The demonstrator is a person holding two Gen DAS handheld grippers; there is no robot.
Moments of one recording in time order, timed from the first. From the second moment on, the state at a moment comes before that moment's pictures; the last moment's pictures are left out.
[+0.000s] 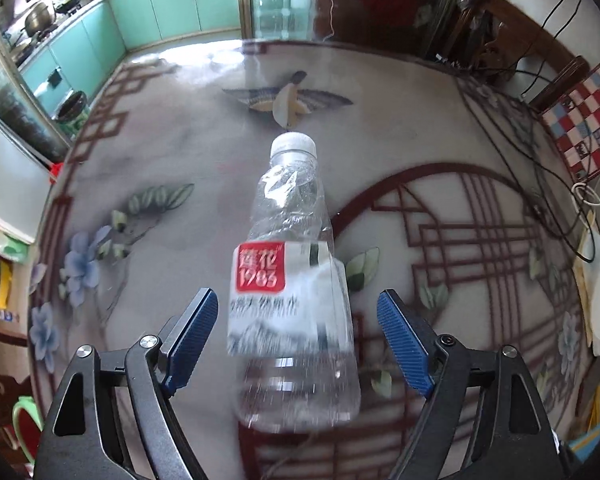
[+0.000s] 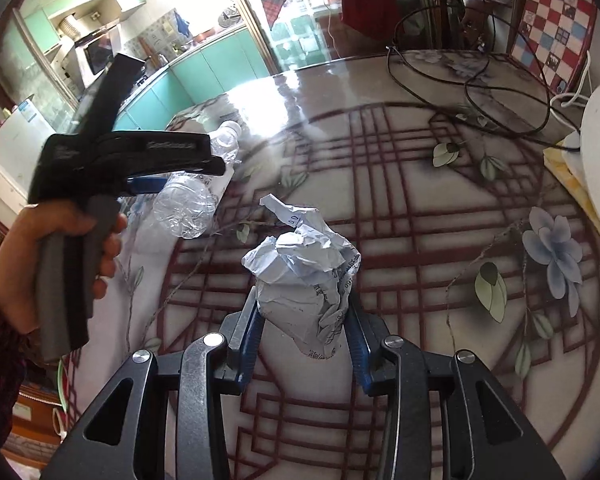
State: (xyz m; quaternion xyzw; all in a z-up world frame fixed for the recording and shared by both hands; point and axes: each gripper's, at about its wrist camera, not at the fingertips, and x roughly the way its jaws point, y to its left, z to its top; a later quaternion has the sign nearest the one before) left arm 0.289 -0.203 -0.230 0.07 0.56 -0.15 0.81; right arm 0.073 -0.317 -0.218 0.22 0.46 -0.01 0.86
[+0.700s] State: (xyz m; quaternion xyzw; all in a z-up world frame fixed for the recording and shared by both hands) left arm 0.157 -0.075 -0.128 0.02 0.50 -0.19 0.85; right arm 0.043 -0.260 -0.136 0.20 0.41 -0.01 0.89
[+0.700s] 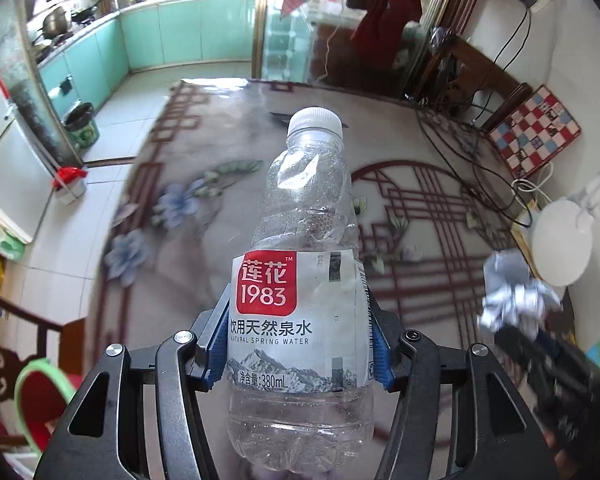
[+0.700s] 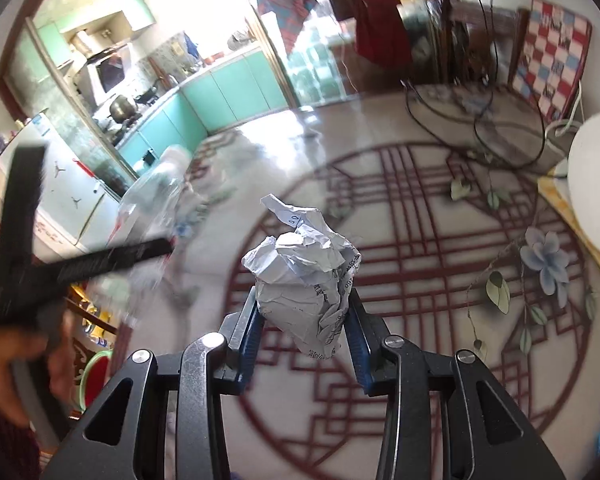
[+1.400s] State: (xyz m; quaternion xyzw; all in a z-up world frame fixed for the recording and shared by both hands) left arm 0.079 0.110 -0.097 0.00 0.45 -0.15 0.88; right arm -0.001 -0.055 -0.062 0.15 0.37 0.01 0.92
